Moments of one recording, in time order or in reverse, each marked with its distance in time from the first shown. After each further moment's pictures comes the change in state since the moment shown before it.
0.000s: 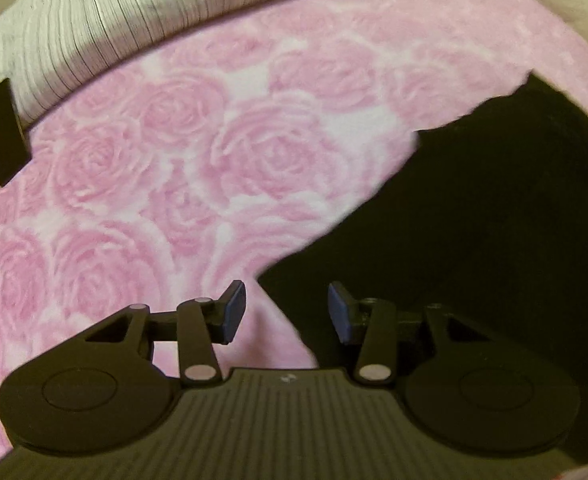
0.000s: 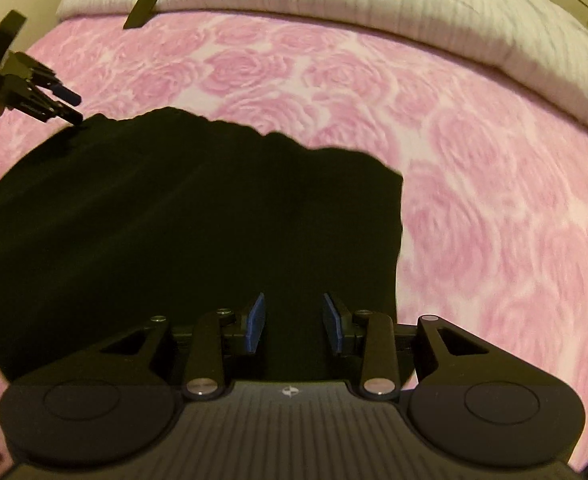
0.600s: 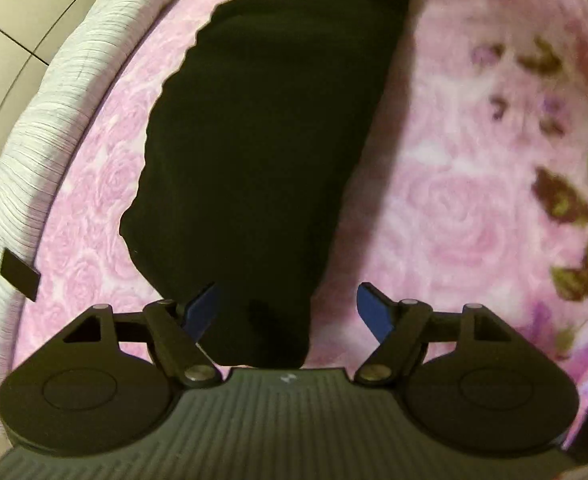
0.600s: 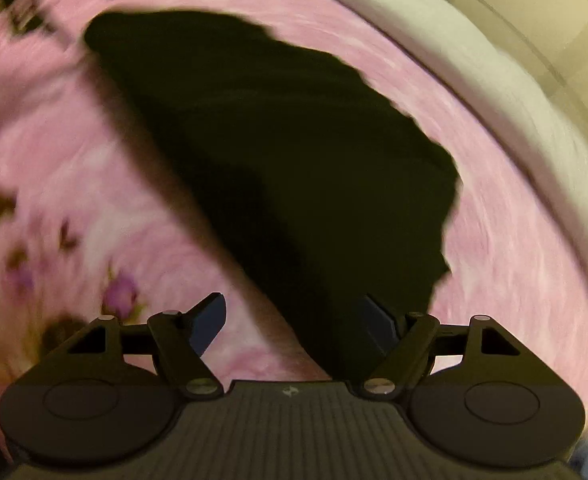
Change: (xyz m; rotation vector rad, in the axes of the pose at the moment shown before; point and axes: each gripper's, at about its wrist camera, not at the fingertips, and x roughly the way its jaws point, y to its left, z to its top) left arm -0.097 -0.193 -0.203 0.681 -0.025 0.202; right arm -0.061 0.110 -0.161 -0.656 -0.048 -0.159
